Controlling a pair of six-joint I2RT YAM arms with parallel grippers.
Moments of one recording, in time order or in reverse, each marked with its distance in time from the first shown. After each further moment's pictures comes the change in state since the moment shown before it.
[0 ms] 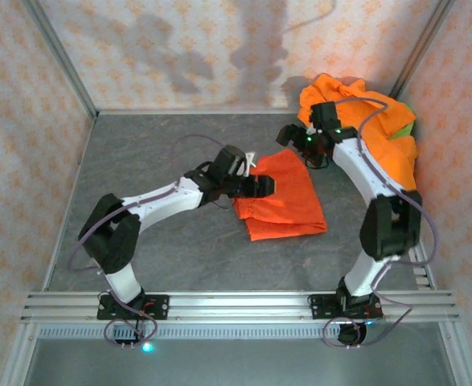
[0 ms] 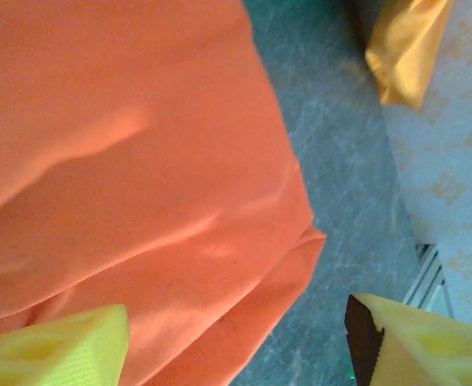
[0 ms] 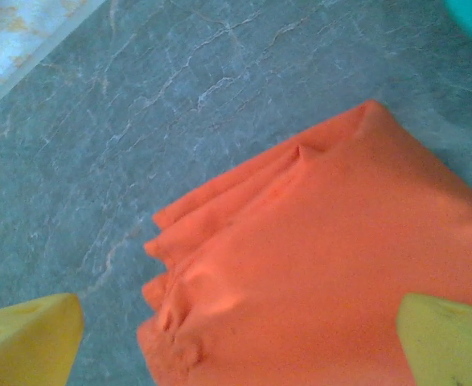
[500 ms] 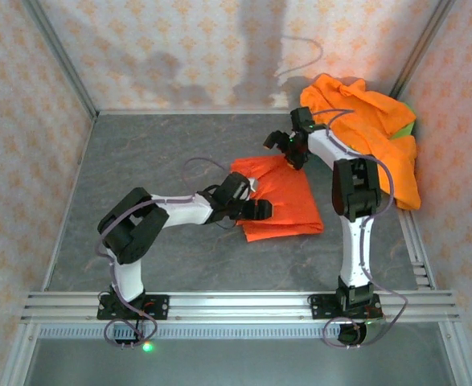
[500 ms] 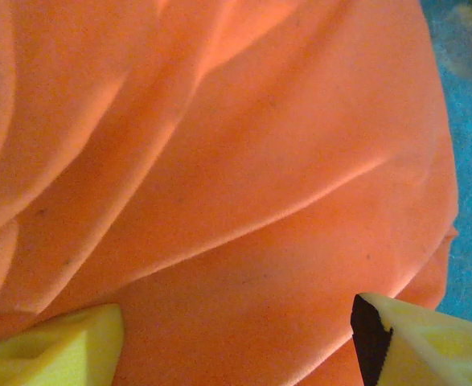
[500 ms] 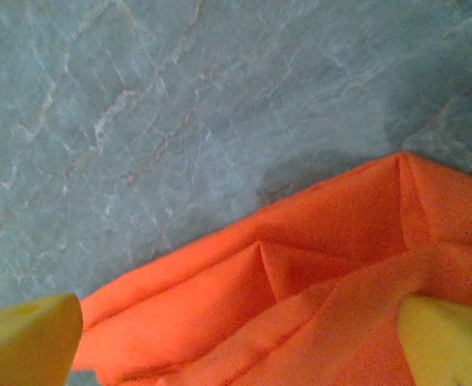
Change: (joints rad) left arm -0.025 0.070 -0.195 0.186 -0.058 -0.018; right arm 0.003 0.365 0.185 0.045 -0.026 0.073
